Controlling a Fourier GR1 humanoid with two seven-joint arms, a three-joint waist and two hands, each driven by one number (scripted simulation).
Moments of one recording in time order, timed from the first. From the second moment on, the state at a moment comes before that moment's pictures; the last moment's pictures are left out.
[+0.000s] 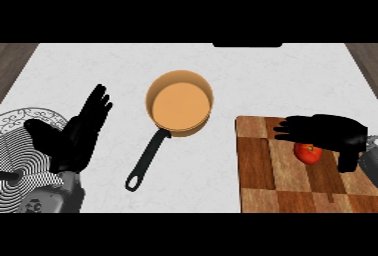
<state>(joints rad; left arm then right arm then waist) -0.14 0.17 -0.09 -1.65 0.14 0.15 0.29 -0.44 -0.74 0.45 -1.15 1.00 0.29 -0.81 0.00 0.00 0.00</state>
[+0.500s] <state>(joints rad) -0.15 0.15 -0.08 -1.67 0.11 0.15 0.32 -0.43 -0.69 0.41 -1.13 1.01 0.25 -0.91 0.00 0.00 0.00</state>
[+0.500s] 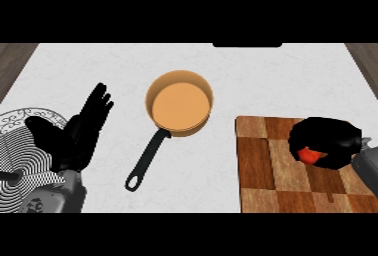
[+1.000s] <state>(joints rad) -0.14 0.15 -0.05 -1.68 0.10 0.15 0.34 -0.39 -0.59 0.32 -1.12 0.98 0.28 -0.74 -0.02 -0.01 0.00</state>
